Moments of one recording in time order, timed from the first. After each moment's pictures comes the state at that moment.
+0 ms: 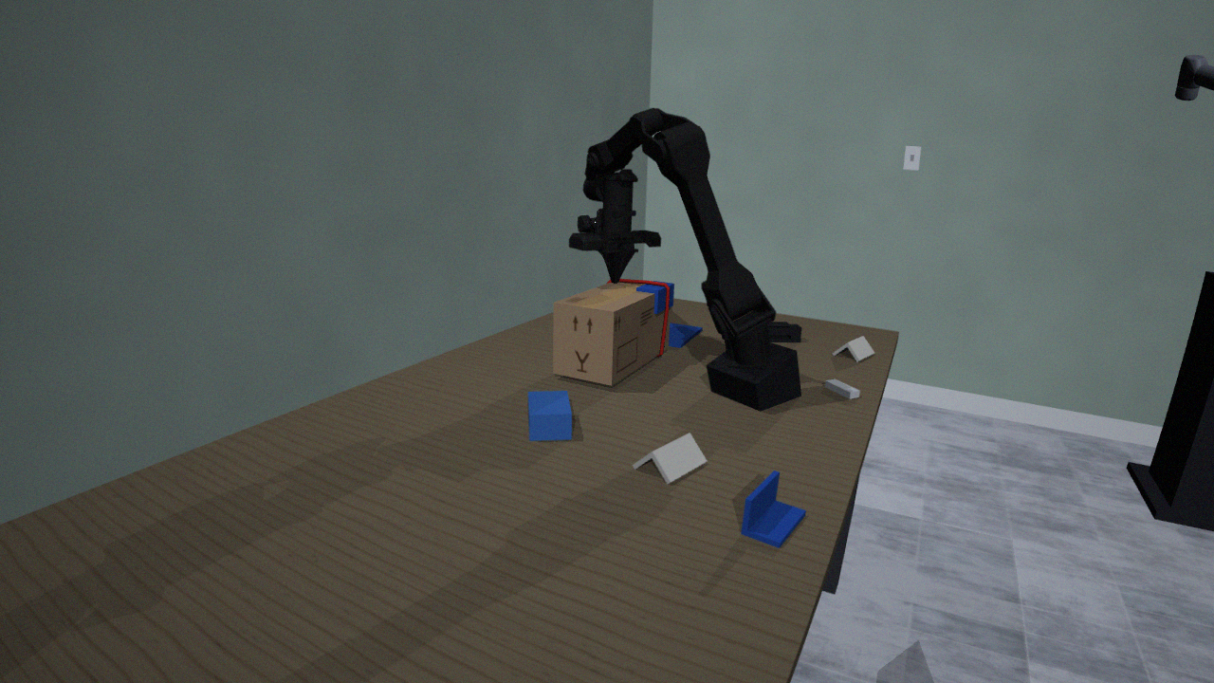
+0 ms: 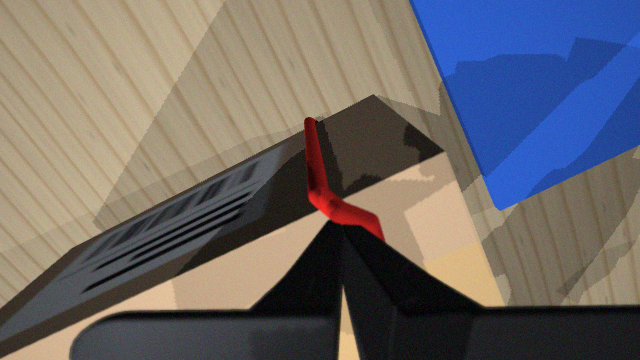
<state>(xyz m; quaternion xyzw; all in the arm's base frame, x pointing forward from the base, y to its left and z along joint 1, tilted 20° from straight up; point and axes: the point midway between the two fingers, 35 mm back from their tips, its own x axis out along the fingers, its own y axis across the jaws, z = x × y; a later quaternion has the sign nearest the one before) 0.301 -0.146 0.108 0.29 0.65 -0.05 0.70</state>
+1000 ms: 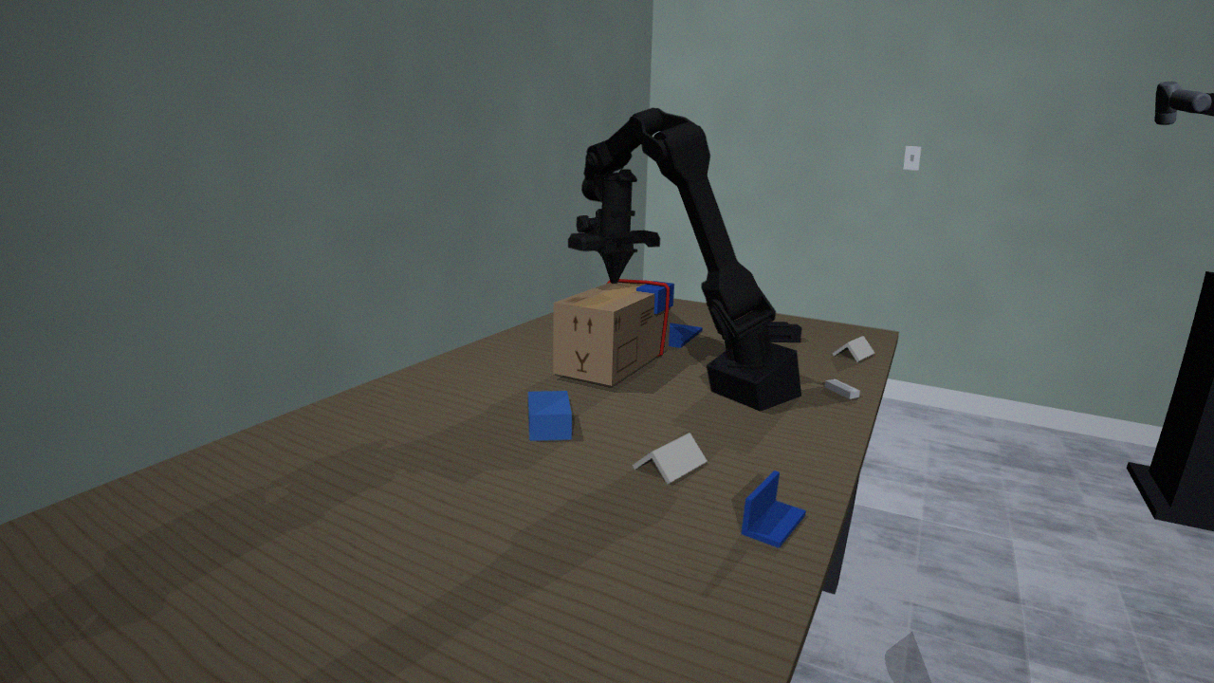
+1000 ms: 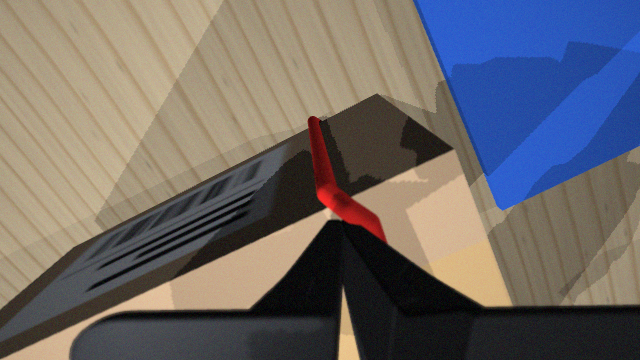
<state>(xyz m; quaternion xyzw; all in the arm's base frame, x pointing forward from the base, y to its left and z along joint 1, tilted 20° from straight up) 0.302 -0.143 0.109 0.29 0.65 -0.05 0.70</state>
